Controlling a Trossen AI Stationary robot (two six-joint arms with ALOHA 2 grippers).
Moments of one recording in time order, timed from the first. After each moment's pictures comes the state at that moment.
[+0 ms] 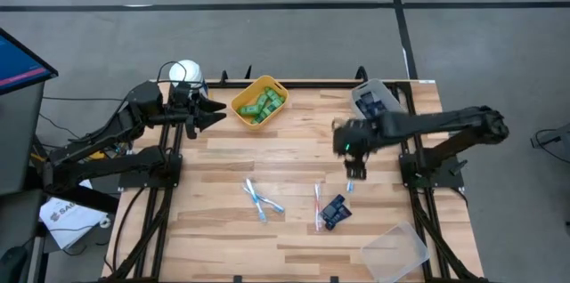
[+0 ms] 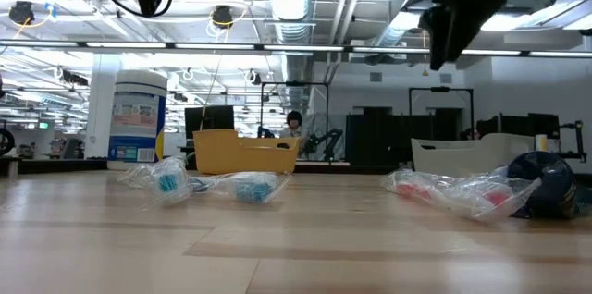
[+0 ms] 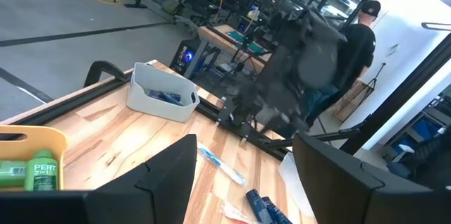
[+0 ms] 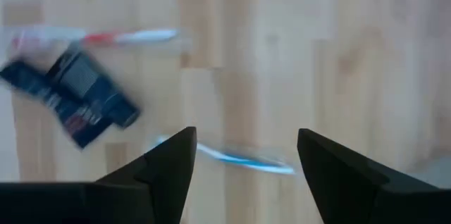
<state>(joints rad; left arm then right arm) 0.52 0.61 0.69 -0.16 0.35 -0.48 0.07 1.38 1.19 -1.09 0.13 0.08</state>
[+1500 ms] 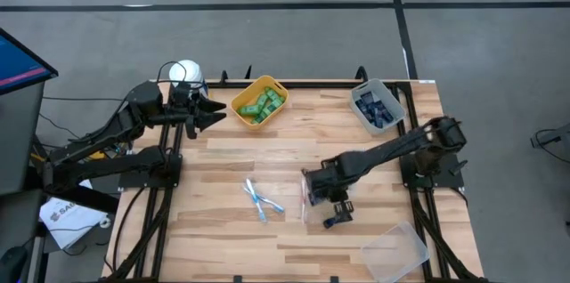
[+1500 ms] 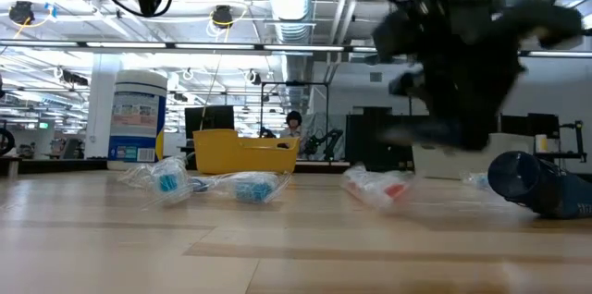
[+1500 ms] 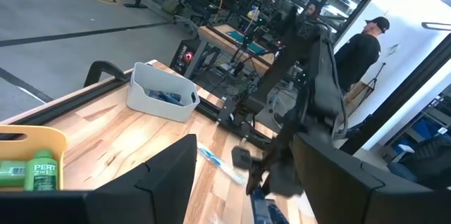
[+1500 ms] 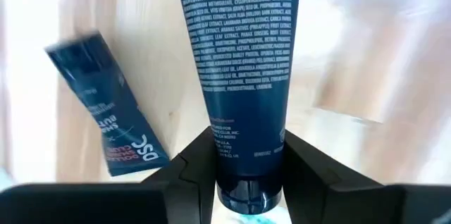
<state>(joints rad) 0.52 0.61 0.69 -0.16 0.35 -0.48 0.24 1.77 1.18 -0.88 -0.07 0.01</state>
